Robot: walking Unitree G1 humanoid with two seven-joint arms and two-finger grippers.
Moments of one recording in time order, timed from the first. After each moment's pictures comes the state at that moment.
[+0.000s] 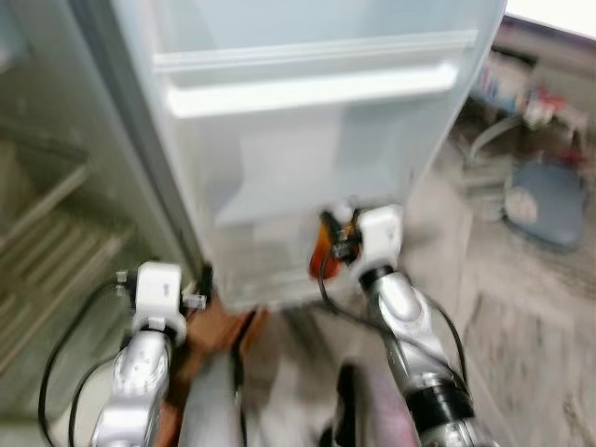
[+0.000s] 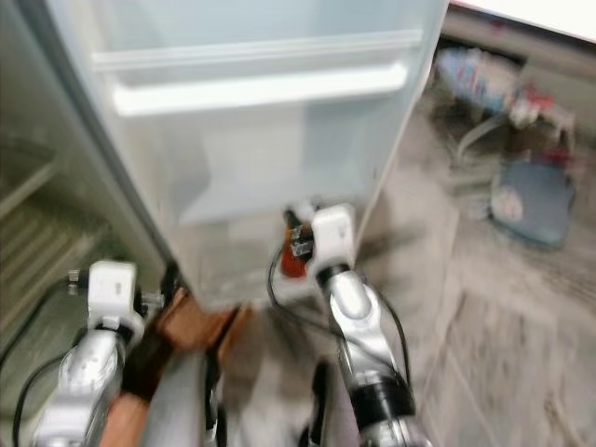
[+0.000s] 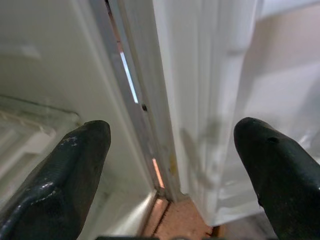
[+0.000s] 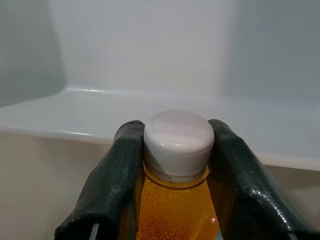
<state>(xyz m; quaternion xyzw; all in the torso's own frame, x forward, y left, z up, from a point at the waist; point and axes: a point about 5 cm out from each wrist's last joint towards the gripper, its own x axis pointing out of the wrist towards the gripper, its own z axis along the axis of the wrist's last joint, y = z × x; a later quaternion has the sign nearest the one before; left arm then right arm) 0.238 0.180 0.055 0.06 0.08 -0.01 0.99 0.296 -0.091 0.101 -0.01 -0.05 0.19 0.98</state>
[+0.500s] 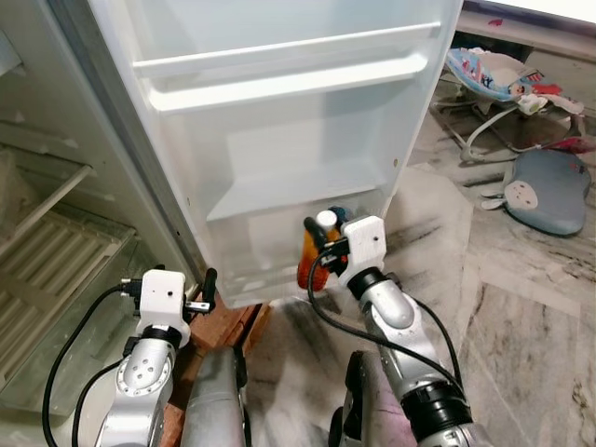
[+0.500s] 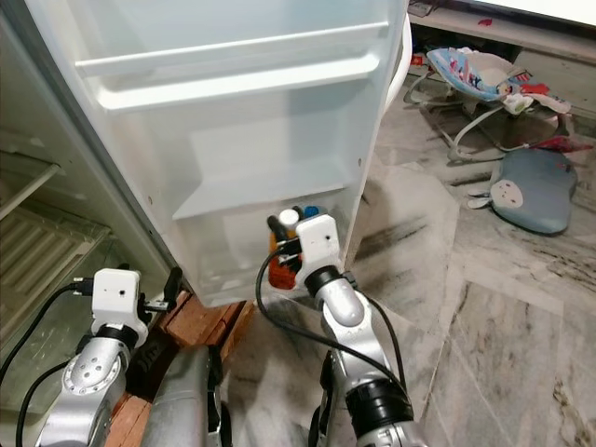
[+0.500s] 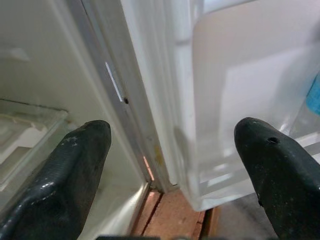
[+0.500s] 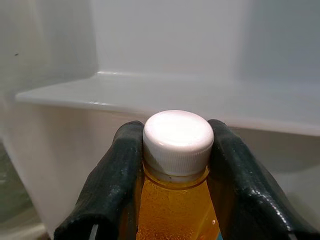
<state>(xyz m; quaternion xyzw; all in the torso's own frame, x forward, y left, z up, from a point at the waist) 0.228 0.182 0.057 0.07 0.08 -0.01 0.99 0.289 -0.070 0.096 -0.01 -0.04 0.24 0.97</state>
